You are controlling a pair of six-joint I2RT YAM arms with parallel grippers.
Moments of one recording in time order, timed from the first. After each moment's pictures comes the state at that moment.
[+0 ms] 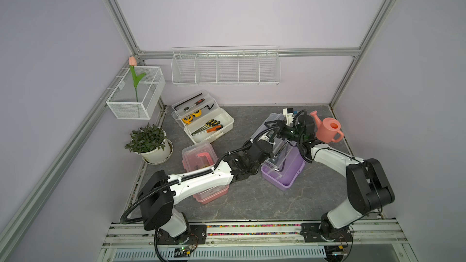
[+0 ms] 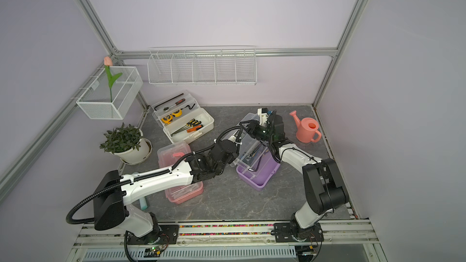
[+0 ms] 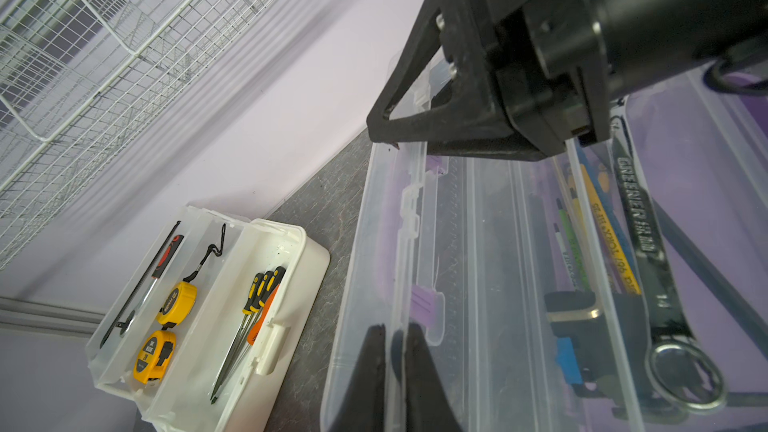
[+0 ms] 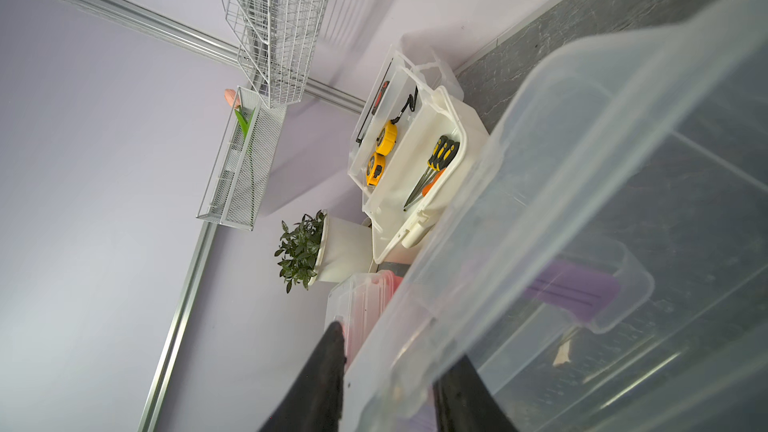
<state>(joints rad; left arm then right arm) -1.12 1.56 1.18 -0.15 -0.69 0.17 0.33 1.61 0.94 0.43 -0.64 1.02</state>
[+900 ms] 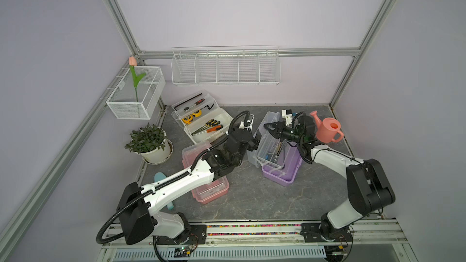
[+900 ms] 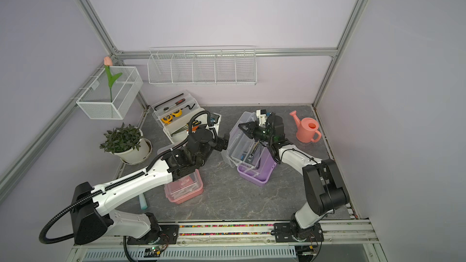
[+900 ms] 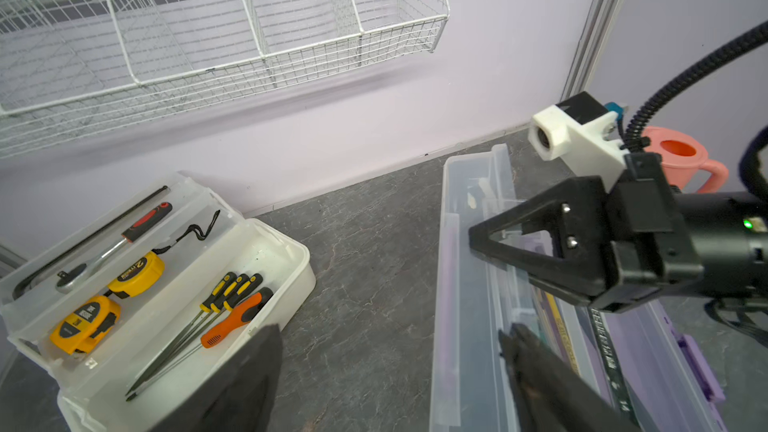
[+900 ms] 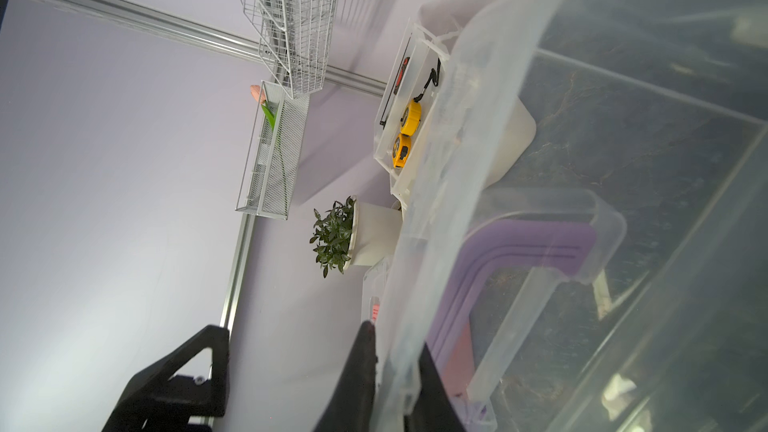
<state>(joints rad) -0.97 1.35 1.13 -0.08 -0.53 -0.11 0.32 1.57 0.91 0.46 -0.72 1.13</state>
